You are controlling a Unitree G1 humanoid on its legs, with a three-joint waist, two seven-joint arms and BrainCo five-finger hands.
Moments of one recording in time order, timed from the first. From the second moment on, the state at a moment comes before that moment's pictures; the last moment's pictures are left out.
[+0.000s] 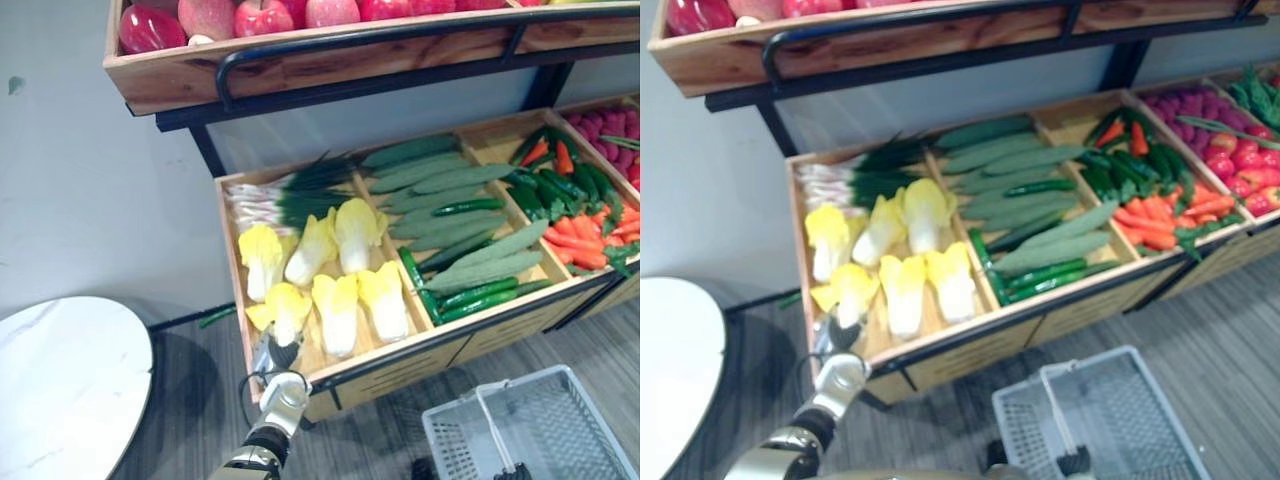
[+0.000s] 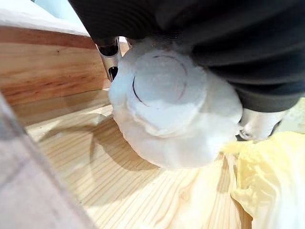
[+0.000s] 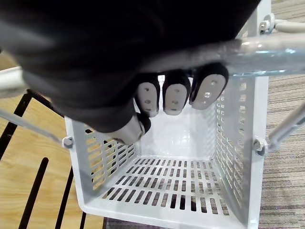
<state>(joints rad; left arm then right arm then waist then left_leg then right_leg) -0.28 0.02 0.01 1.03 0.44 -0.06 0.70 0.08 -0.17 -0.14 1.19 -0.38 -0.15 -0.30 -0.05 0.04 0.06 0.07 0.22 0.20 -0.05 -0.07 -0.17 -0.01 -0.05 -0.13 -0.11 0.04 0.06</state>
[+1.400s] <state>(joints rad) -0.03 0.08 -0.12 0.14 0.53 -0.03 0.57 0.06 -0.17 -0.19 1.19 -0.39 -0.14 -0.29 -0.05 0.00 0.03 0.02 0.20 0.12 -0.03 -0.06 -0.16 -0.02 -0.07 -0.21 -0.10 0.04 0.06</state>
